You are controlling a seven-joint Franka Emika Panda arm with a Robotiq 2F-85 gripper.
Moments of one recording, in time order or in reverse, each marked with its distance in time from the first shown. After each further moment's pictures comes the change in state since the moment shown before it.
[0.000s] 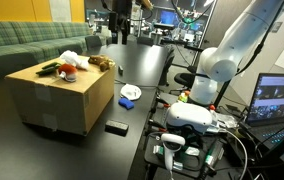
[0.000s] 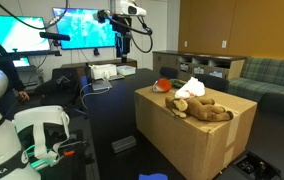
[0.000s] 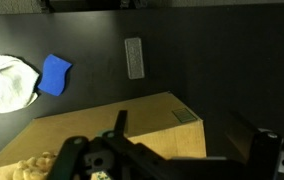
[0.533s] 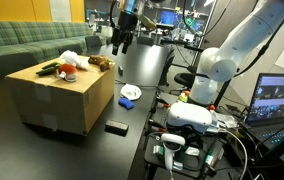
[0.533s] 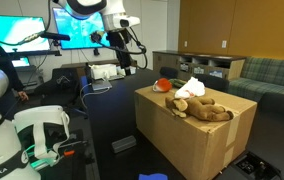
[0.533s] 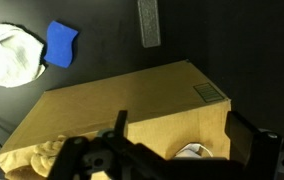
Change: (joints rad) arm -0.016 -0.124 0.028 -0.283 -0.043 0.386 0.023
